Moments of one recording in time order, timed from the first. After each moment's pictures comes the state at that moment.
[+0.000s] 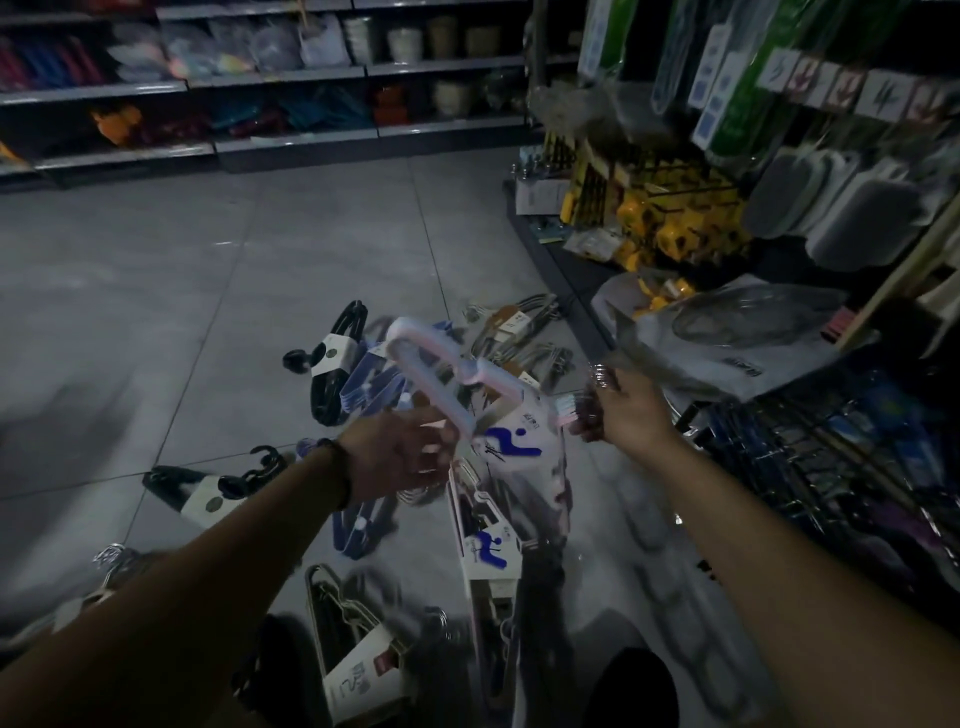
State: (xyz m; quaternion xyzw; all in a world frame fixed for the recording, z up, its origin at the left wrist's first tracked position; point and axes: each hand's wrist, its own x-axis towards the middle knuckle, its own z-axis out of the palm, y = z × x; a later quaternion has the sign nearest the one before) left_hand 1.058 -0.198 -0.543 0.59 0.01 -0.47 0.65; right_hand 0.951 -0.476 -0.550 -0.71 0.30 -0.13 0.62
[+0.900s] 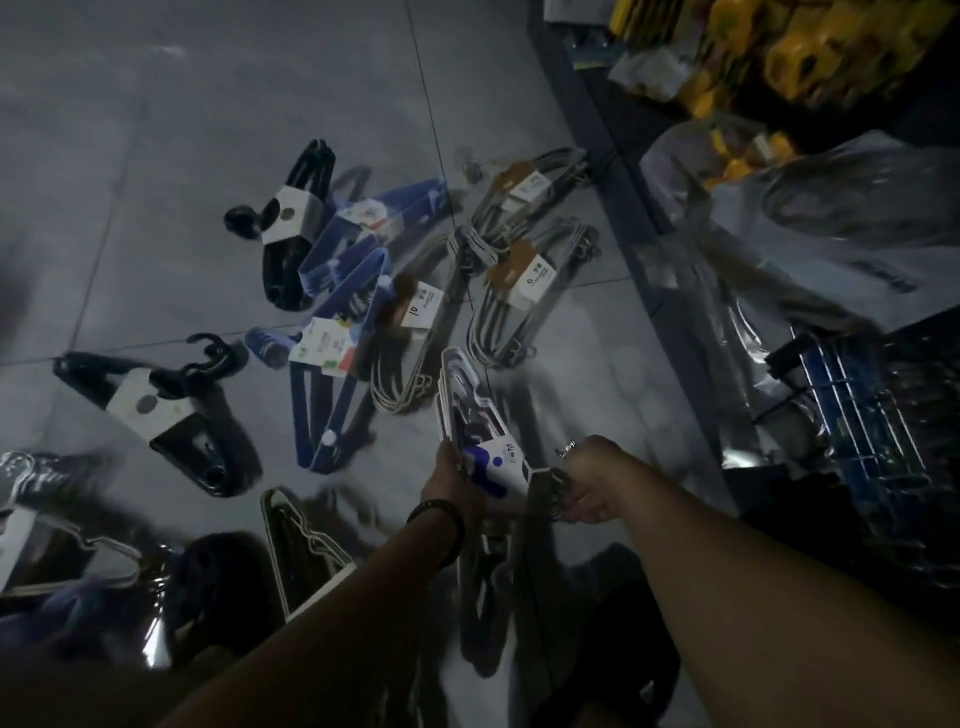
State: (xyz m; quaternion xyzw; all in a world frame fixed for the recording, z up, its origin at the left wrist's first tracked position) left_hand 1.007 -0.270 -0.768 0.80 0.14 -0.36 0.47; right_hand 0.975 -0.451 -0.752 -0.65 0.52 0.34 0.44
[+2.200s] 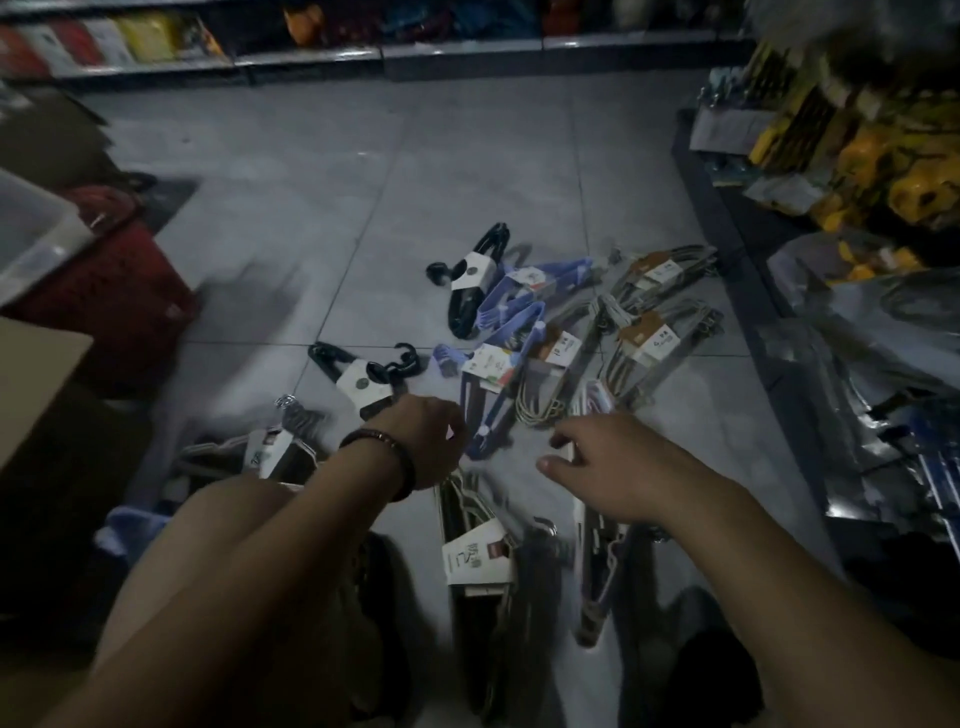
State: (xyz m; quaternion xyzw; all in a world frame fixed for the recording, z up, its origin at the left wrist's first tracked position) left_hand 0.975 -0.051 -0.505 0.96 -0.16 -0.24 0.04; right_hand 0.909 -0.268 -0.503 -0.95 -0.02 0.21 0.23
